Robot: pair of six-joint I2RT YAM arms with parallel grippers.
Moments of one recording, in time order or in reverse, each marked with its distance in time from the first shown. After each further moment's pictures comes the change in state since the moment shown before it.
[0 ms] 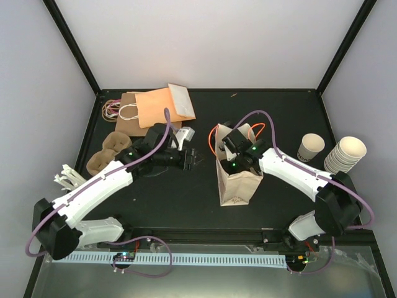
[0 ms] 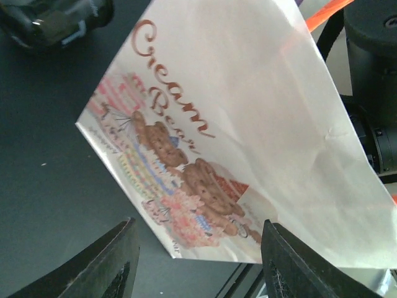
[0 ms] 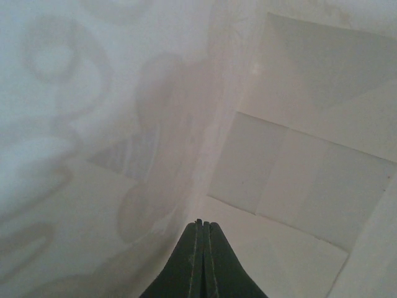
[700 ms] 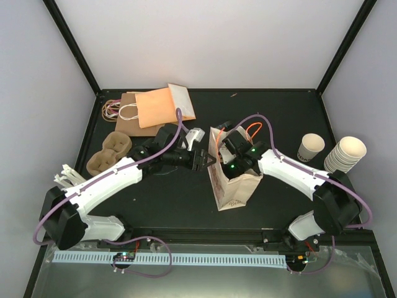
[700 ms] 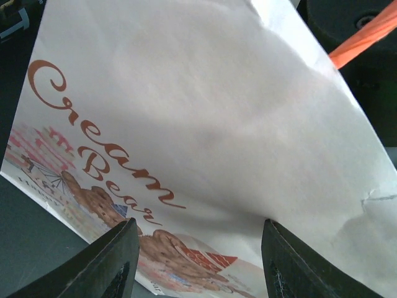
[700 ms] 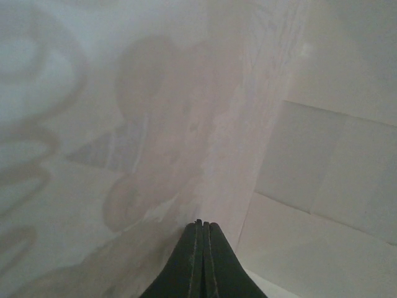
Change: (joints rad) left arm -0.056 0.119 0.000 0.148 0.061 -0.029; right arm -0.005 0.010 -0.034 0.076 -0.261 0.009
